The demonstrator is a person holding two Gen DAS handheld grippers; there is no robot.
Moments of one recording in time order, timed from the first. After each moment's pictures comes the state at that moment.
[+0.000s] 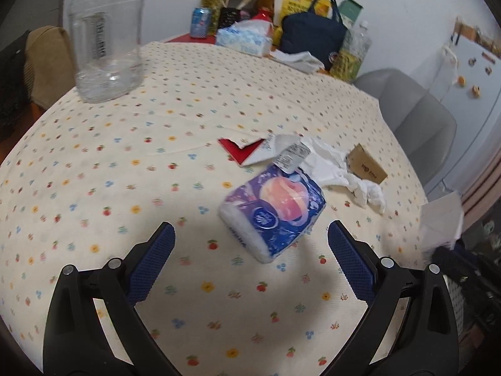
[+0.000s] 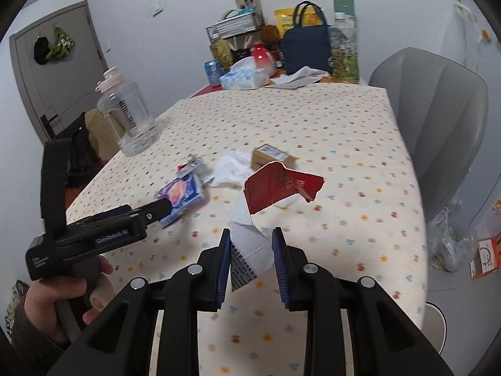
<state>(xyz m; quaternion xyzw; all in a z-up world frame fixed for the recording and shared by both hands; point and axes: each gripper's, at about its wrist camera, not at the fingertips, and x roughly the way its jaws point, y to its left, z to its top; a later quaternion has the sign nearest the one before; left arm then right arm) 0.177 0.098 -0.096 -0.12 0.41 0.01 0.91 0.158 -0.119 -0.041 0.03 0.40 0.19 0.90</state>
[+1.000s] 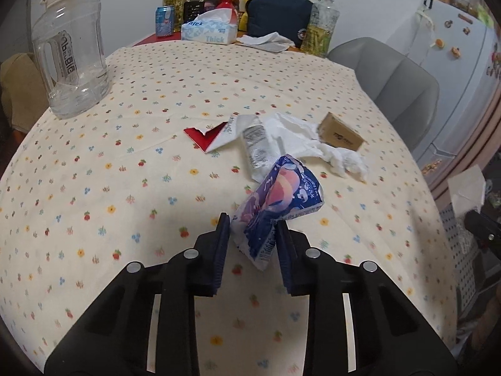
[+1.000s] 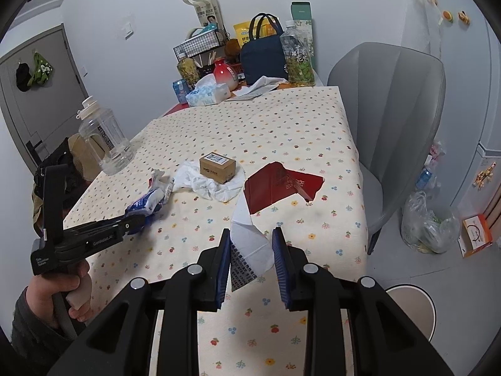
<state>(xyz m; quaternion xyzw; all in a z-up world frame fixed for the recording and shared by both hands) 0.164 0.077 -0.092 -0.07 0.42 -0.04 0.90 0.132 -0.182 -0.029 0.06 0.38 0.14 0.91</state>
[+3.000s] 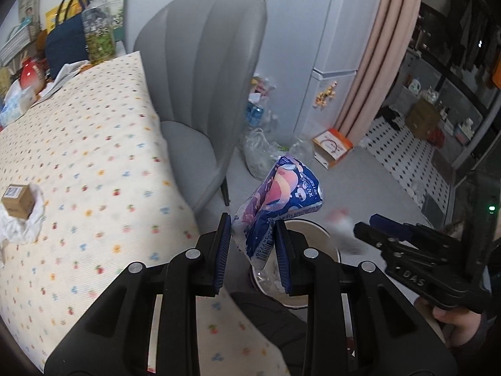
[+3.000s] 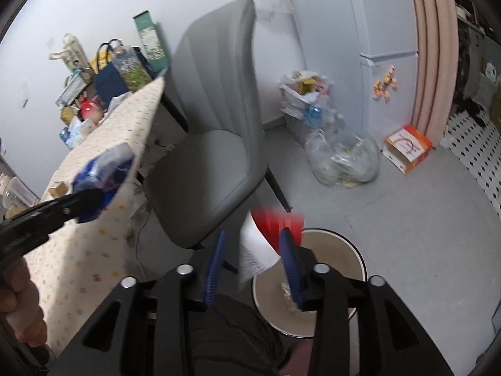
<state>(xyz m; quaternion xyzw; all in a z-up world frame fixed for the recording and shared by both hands) 0.173 -0.257 -0.087 0.08 0.43 -0.27 0.86 0.079 -0.444 -0.130 0.20 0.42 -0.07 0.89</state>
